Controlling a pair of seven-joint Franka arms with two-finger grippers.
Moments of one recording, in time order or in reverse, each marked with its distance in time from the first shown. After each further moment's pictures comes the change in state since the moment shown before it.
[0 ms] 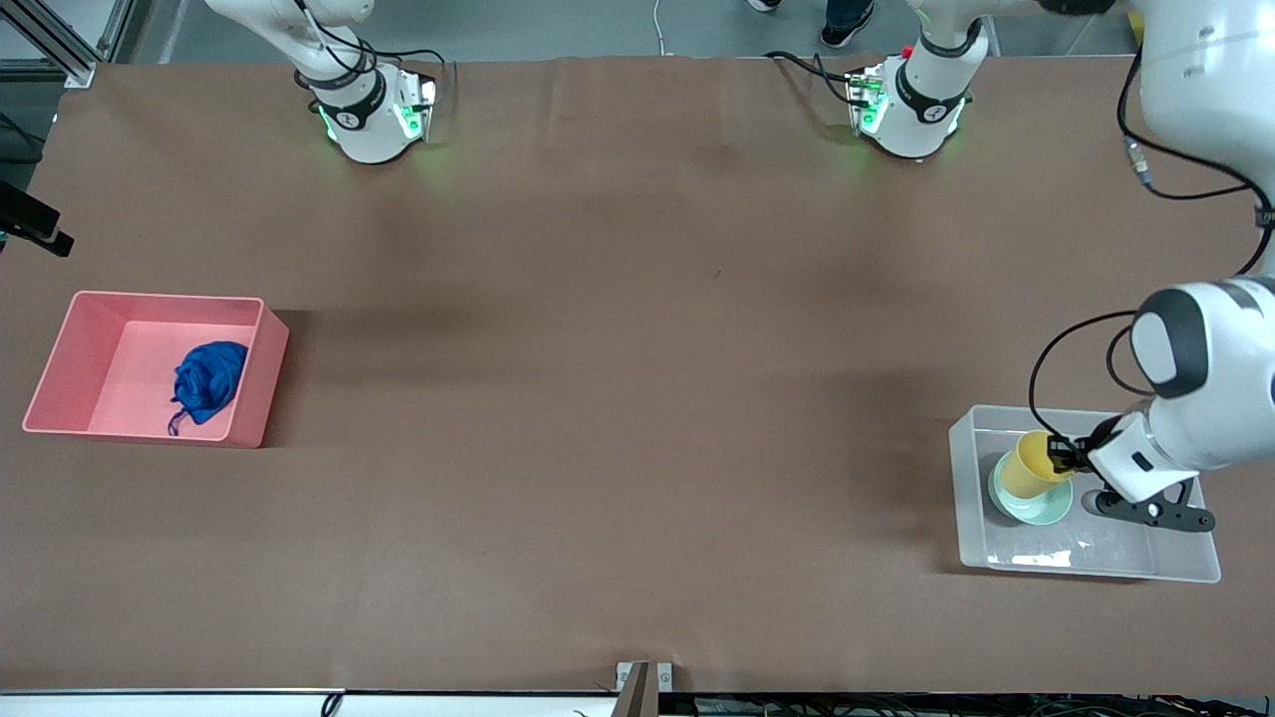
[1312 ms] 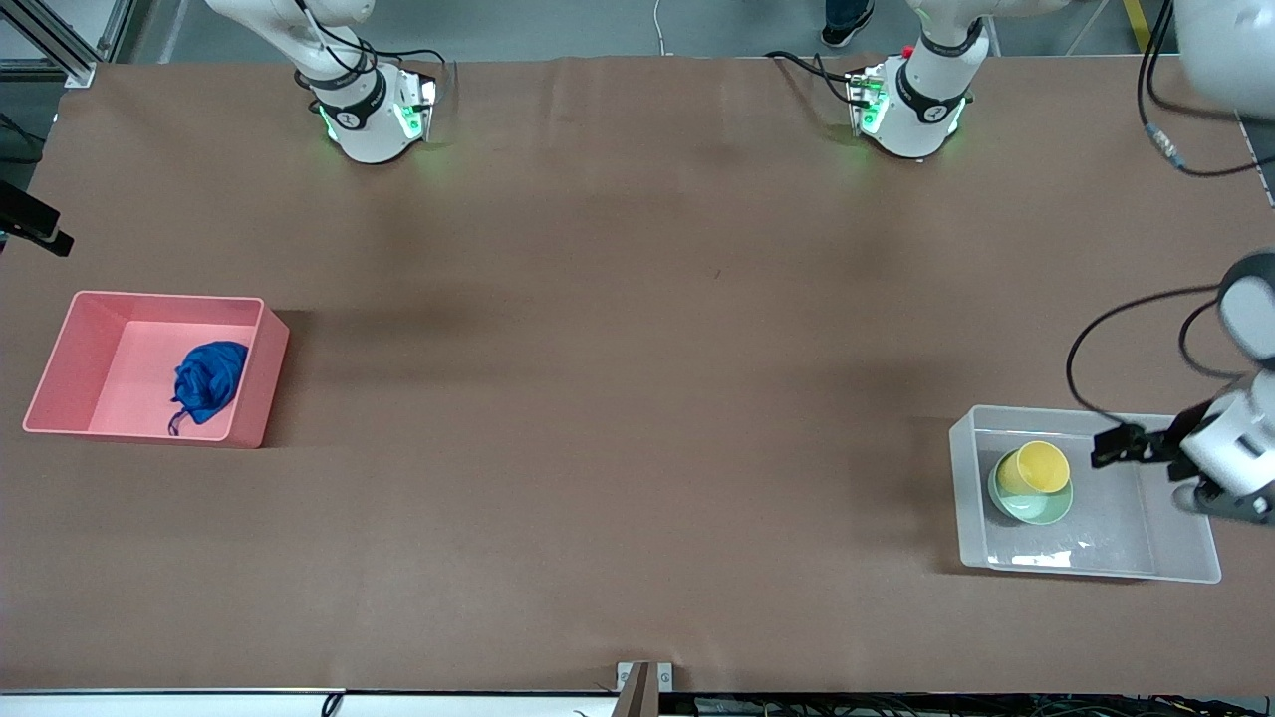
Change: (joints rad) left arm -0.026 -0.210 0.025 0.033 -0.025 -0.127 -0.045; right arm 0.000 0.000 -0.001 0.000 0.000 -0.001 0.000
